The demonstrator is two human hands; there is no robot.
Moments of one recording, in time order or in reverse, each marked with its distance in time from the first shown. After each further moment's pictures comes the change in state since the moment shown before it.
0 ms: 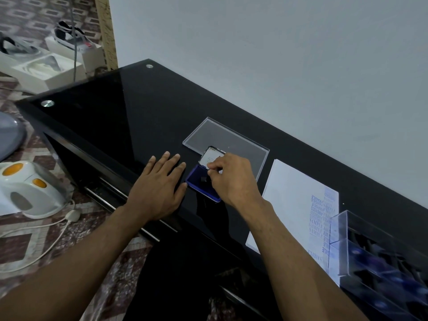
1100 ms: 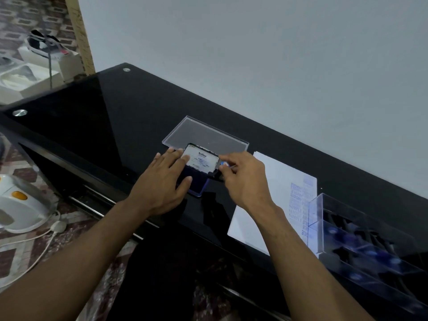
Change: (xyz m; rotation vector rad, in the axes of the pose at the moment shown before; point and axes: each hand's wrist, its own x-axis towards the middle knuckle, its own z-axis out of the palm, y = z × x) left_hand 0.014 0.044 -0.016 -0.213 0.054 0.131; right_hand -0.034 0.056 -0.028 0.193 0.243 0.055
